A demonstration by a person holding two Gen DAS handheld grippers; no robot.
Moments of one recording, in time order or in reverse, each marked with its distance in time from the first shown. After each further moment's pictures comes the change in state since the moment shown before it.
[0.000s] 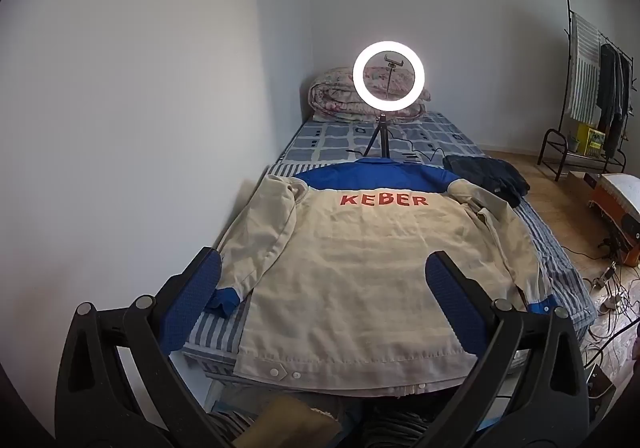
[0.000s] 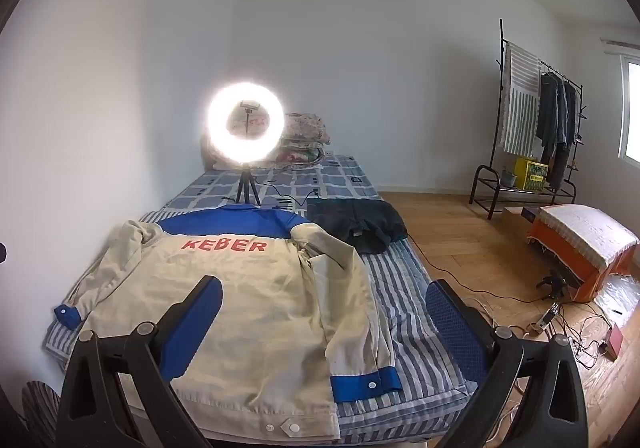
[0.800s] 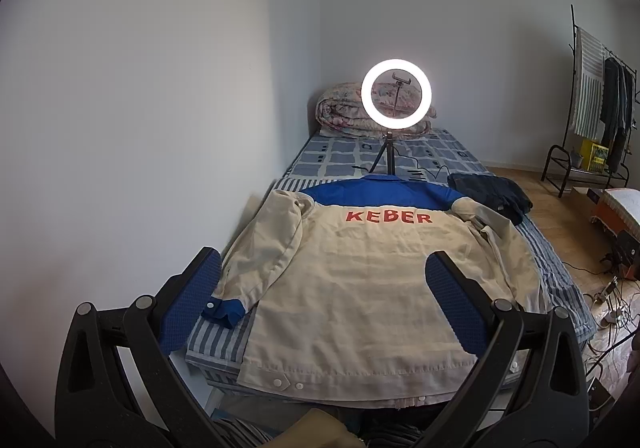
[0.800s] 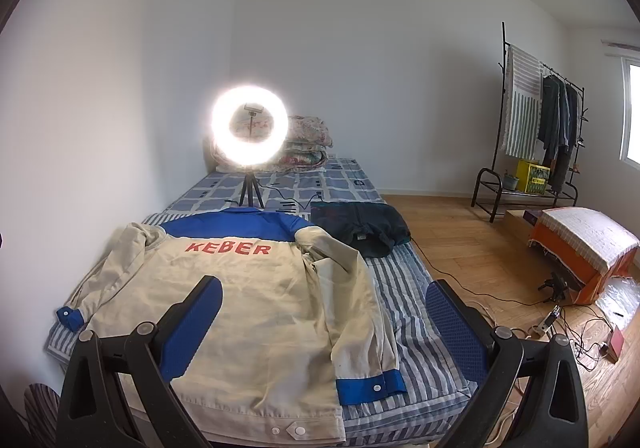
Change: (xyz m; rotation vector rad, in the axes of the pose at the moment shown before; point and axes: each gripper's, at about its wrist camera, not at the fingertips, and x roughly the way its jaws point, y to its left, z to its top) left arm -0.010 0.013 0.011 -0.046 -0.049 0.005; right arm 0.000 0.006 0.001 -0.009 -0.010 0.003
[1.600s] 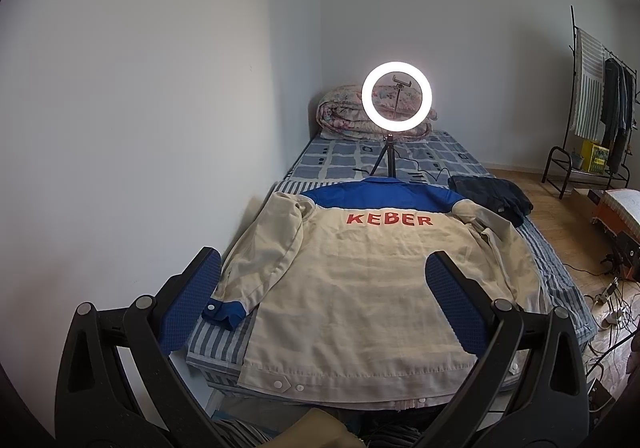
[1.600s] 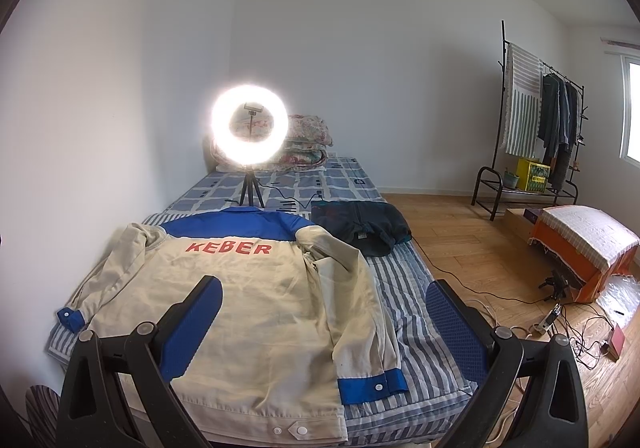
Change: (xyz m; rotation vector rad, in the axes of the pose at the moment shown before) left arm -0.003 0.002 0.003 0.003 -0.006 0.002; right arm 0.000 0.000 -0.001 0.001 0.000 0.001
